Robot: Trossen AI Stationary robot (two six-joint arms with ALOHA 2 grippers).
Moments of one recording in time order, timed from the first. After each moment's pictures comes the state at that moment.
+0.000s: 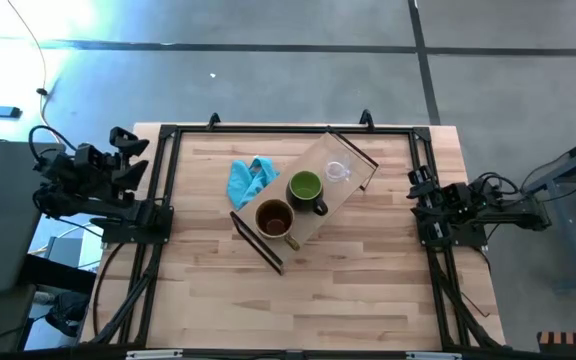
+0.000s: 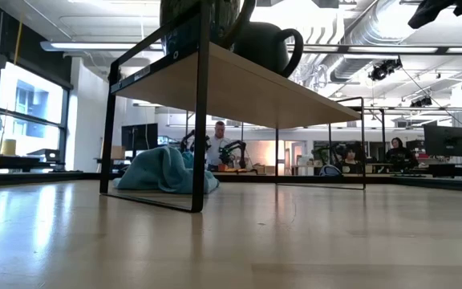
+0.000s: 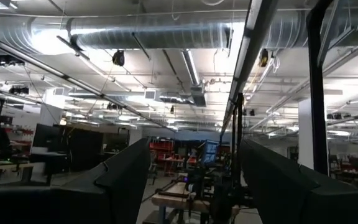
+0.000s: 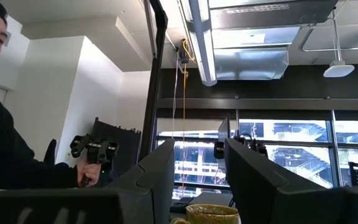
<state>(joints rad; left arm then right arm) -0.02 0.01 0.55 0.02 -0.31 0.11 0.01 0.02 0.05 0.63 -0.23 0.04</state>
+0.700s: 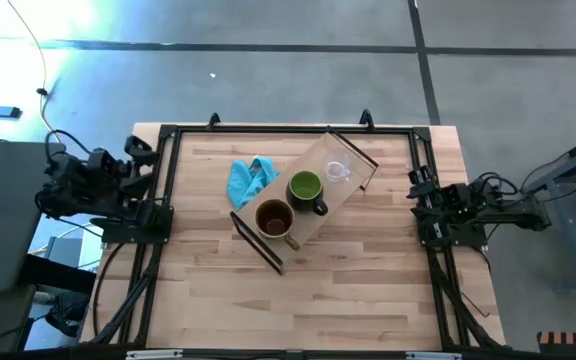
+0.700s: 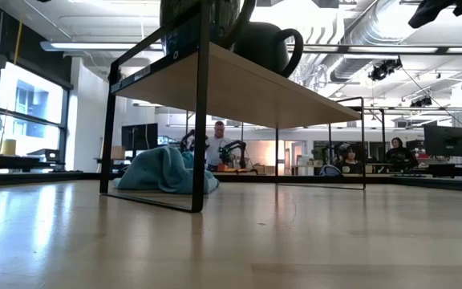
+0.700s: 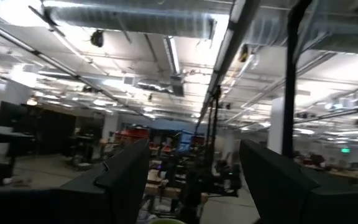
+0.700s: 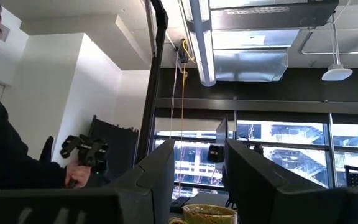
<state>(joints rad) -0.02 0.01 0.52 0.00 -0.24 -0.01 0.01 0.02 0.05 0.63 -0.23 0.02</state>
